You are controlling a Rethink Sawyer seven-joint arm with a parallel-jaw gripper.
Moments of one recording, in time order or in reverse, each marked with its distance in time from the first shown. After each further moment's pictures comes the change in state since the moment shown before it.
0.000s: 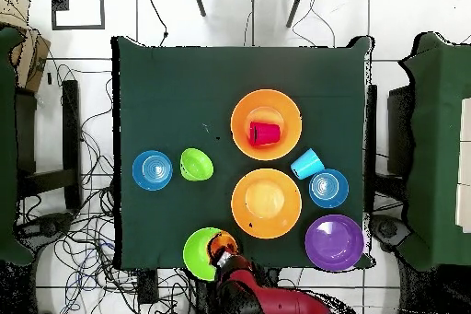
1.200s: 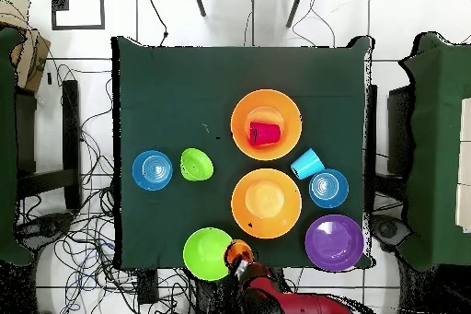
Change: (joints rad) arm -0.136 0.094 -0.026 -0.071 -0.220 0.000 0.000
